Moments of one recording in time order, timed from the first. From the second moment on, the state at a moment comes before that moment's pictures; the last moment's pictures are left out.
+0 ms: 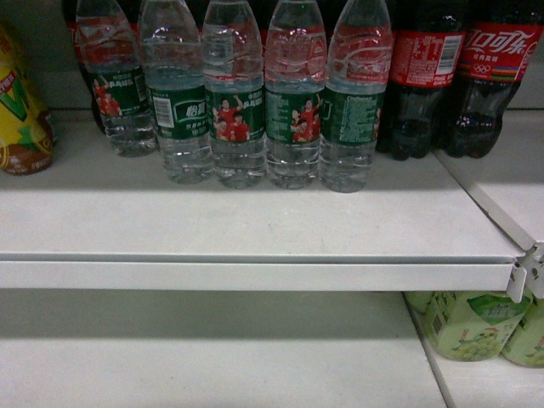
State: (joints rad) left arm 0.00 0.01 0.01 -0.01 0.00 0.00; right arm 0.13 0.47 0.27 0.01 -0.11 0.11
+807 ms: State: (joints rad) left arm 0.00 0.01 0.01 0.00 0.00 0.00; right arm 0.13 0.46 0.27 0.01 -0.11 0.11
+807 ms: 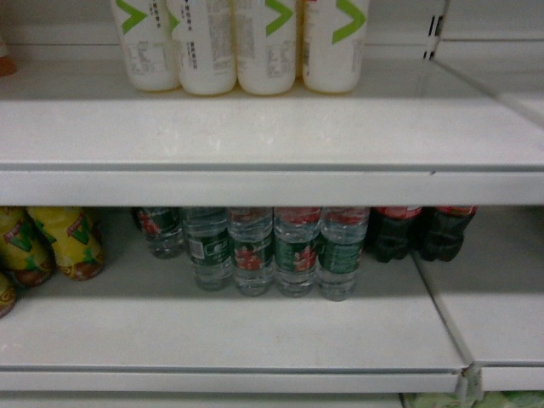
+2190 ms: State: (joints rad) left arm 0.00 0.01 0.01 0.00 0.00 0.00; right arm 0.13 0.46 0.27 0.02 -0.11 0.11
